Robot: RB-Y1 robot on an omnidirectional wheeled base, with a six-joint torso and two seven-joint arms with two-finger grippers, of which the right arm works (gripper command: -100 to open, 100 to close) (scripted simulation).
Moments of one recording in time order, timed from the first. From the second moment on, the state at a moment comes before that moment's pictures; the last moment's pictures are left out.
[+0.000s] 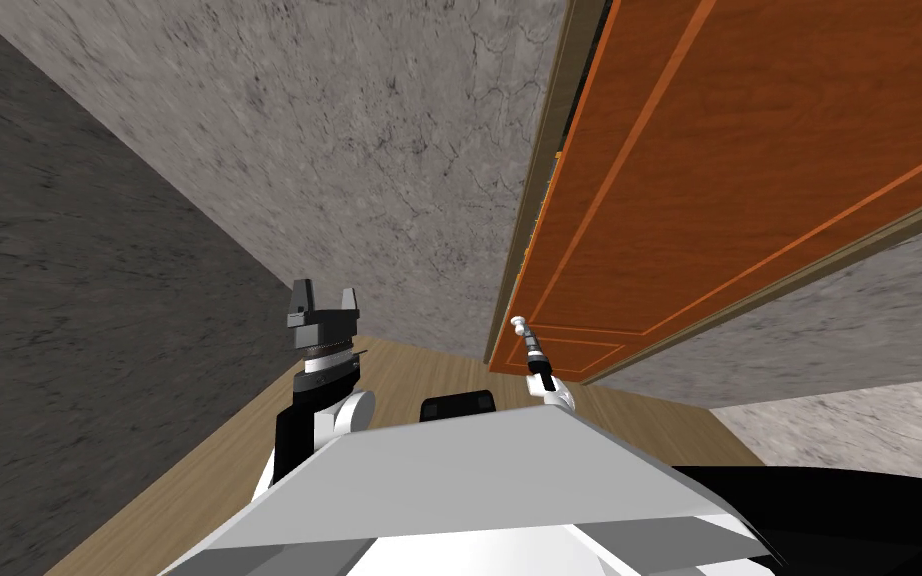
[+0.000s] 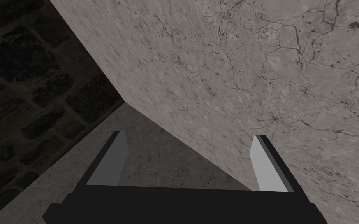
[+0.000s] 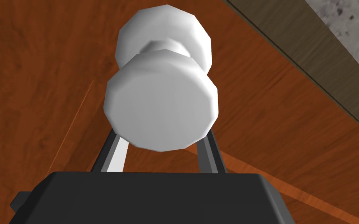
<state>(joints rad) -0.08 -0.14 -0.44 -0.69 0.23 -0.82 0.30</state>
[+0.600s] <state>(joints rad) -0.06 -0.14 -0.42 -0.72 0.19 -0.80 0.20</state>
